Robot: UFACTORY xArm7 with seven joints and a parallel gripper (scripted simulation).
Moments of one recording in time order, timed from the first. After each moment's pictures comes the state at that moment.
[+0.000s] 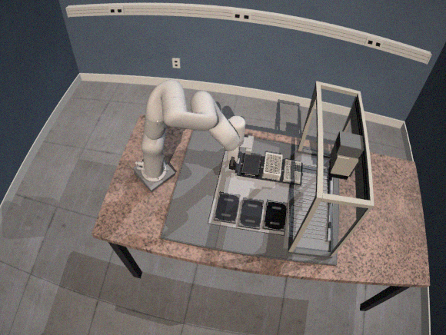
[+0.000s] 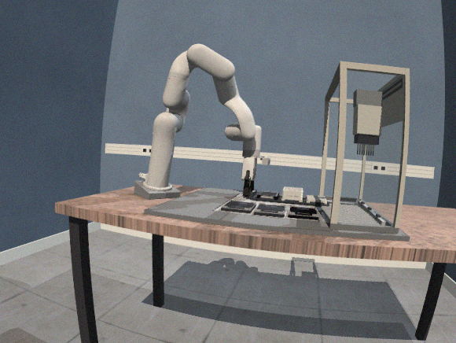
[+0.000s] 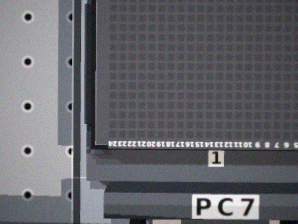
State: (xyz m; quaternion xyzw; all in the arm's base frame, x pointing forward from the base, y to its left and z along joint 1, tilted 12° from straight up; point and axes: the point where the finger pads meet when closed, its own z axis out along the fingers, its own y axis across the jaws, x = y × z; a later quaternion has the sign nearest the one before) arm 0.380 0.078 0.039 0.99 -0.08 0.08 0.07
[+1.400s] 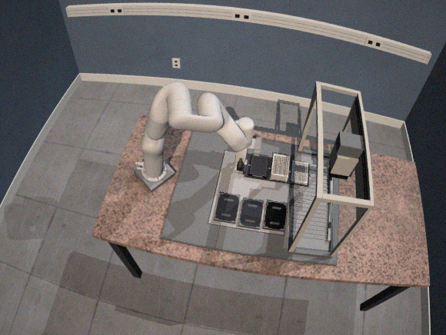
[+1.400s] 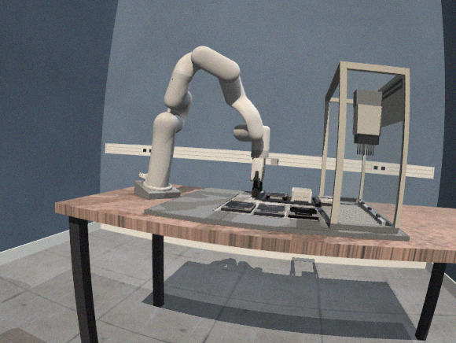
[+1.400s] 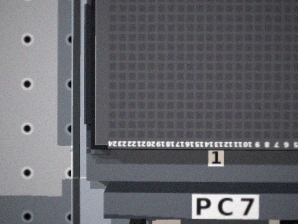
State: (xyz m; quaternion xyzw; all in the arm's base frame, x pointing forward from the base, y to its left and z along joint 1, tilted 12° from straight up) arm 0.417 0.072 0.045 0.99 -0.08 0.08 0.07
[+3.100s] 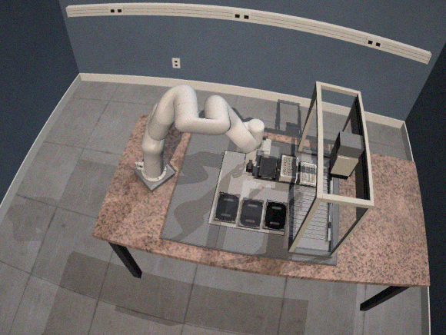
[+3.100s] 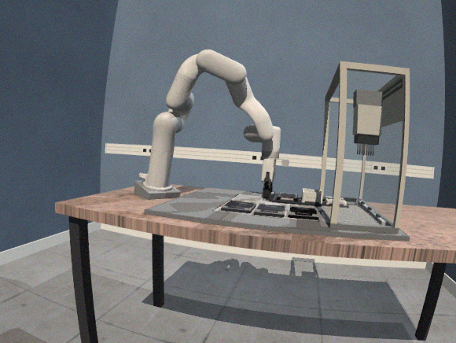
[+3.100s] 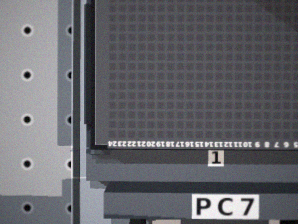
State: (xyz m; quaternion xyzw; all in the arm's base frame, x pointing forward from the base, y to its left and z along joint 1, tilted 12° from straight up) arm 0.461 0.066 0.053 0.99 -0.08 0.08 0.07
